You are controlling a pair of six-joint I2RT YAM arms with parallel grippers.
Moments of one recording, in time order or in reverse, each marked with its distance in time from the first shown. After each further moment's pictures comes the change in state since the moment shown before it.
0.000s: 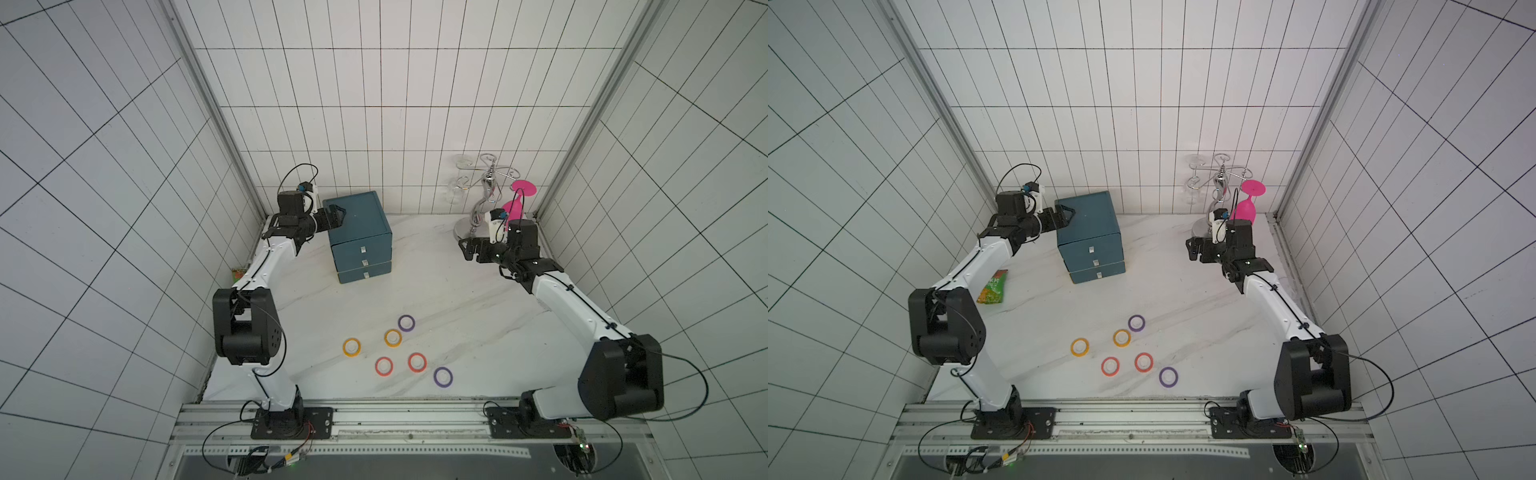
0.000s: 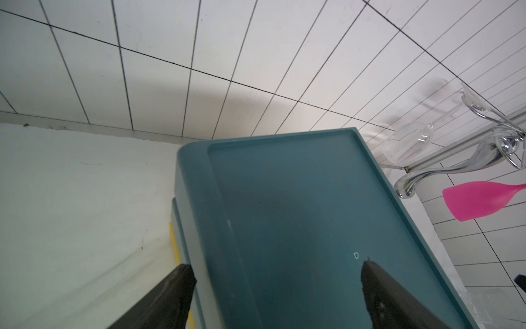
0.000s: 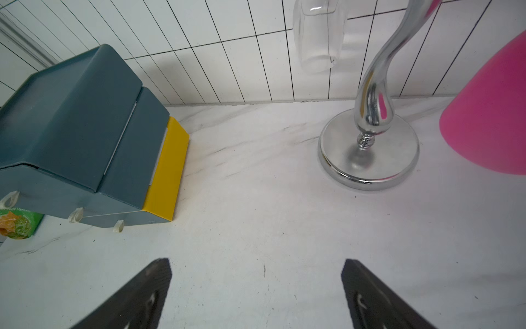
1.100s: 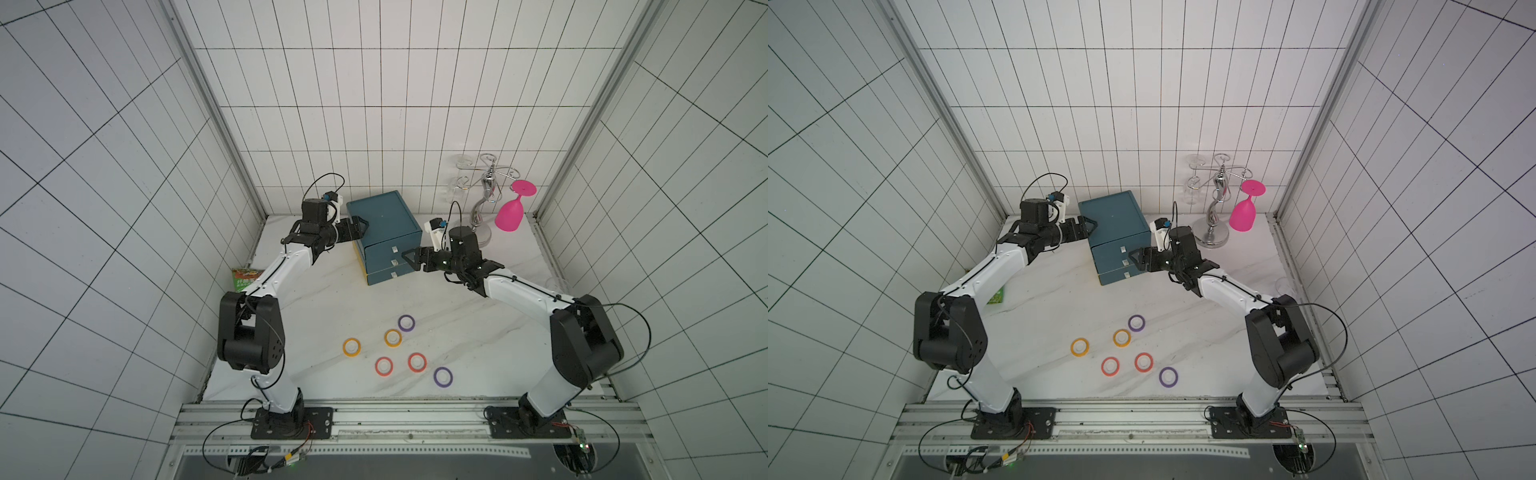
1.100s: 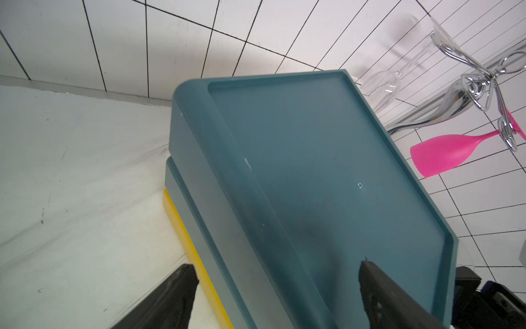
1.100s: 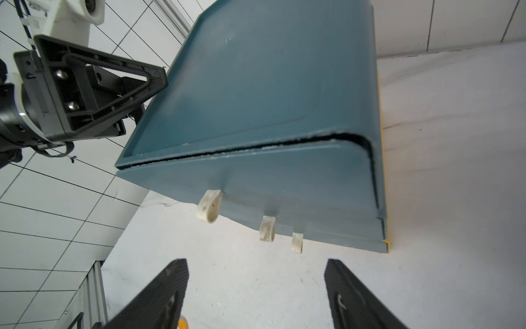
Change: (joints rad) left arm -0.126 -0.051 -0.089 -0.006 0.008 -0.050; right arm 0.343 0.238 0.038 0.319 -0.148 0.286
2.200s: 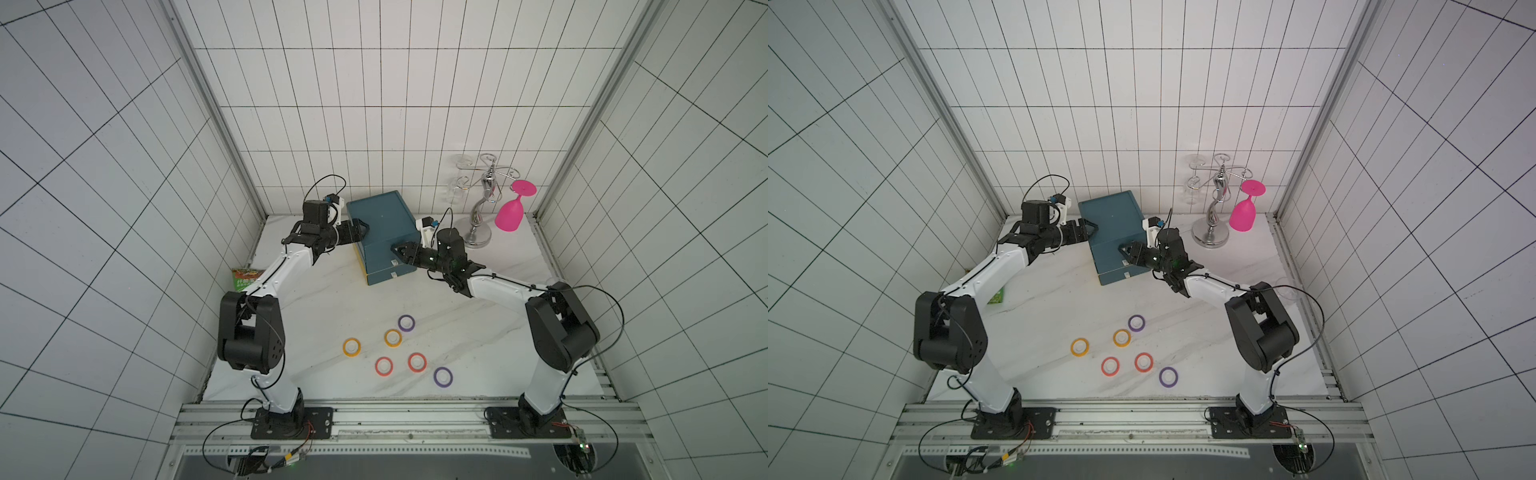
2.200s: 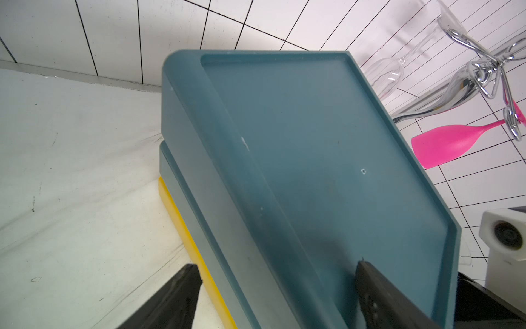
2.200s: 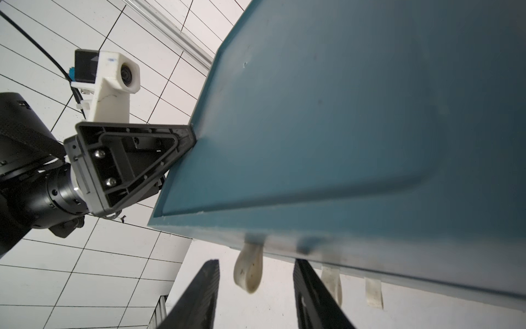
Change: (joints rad) left arm -0.006 0.000 -0.003 -0.030 0.005 0.009; right arm 0.047 0.129 0.029 0.254 -0.021 0.307
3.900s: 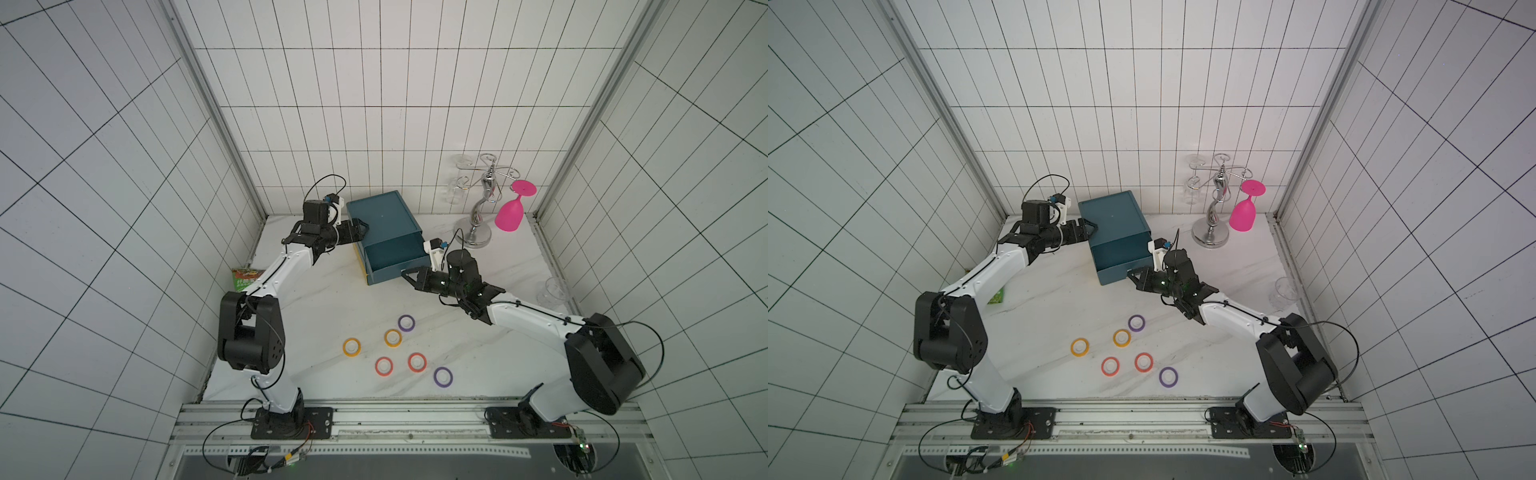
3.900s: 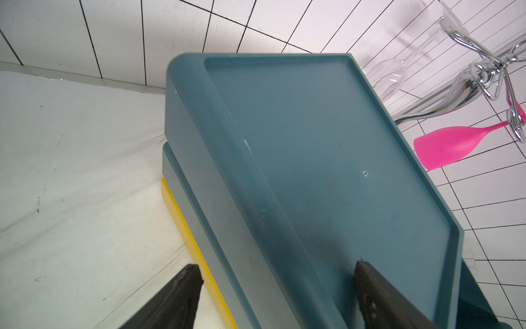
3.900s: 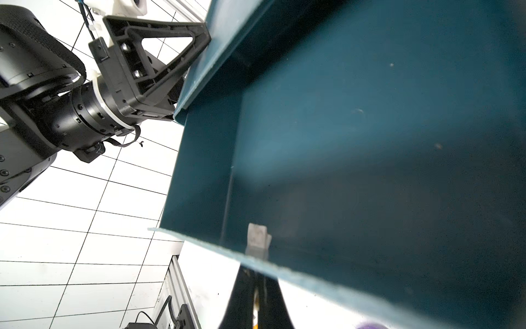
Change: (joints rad) left arm -0.003 0.000 0.002 0.000 -0.012 0.000; right arm 0.075 -0.290 -0.274 -0.111 0.045 0.023
